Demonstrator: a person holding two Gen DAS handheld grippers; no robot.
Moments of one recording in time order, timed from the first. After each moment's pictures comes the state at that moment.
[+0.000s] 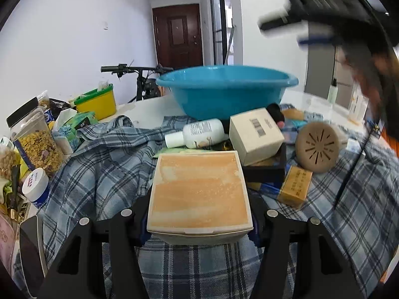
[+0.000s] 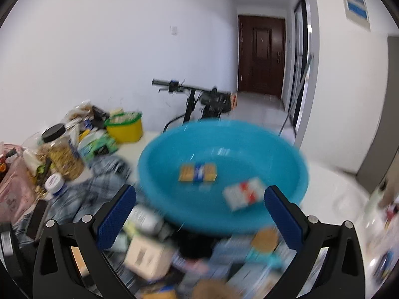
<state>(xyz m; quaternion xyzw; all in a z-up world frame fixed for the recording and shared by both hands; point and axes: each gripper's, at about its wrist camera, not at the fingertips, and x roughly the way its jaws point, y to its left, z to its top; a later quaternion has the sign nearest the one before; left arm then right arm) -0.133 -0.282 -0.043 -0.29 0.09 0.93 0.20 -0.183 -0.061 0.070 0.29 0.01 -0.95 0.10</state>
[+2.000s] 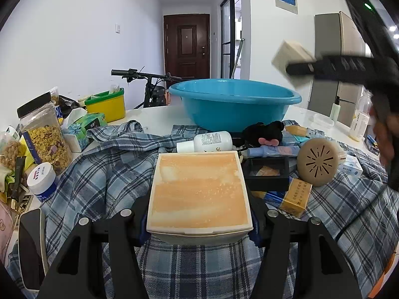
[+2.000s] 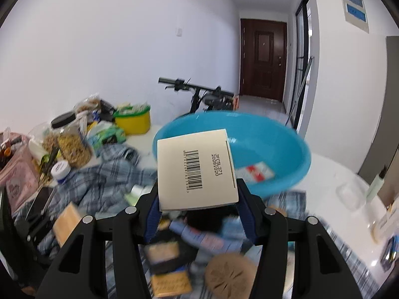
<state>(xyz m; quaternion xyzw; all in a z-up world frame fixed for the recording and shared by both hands) -0.122 -0.300 -0.033 -0.27 0.05 0.94 0.19 -0.160 -0.065 0.061 0.26 0.02 -0.96 0.10</state>
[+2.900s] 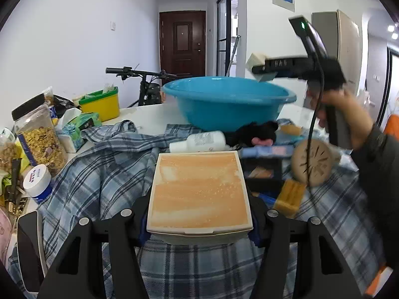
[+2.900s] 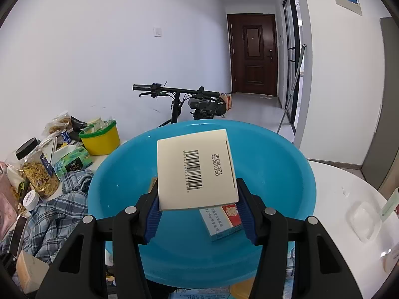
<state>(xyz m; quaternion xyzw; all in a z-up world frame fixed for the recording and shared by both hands) -0.127 -0.294 -0.021 -0.29 0.05 0.93 0.21 -0.276 -0.014 0.035 0.27 -0.02 -0.96 0.08</state>
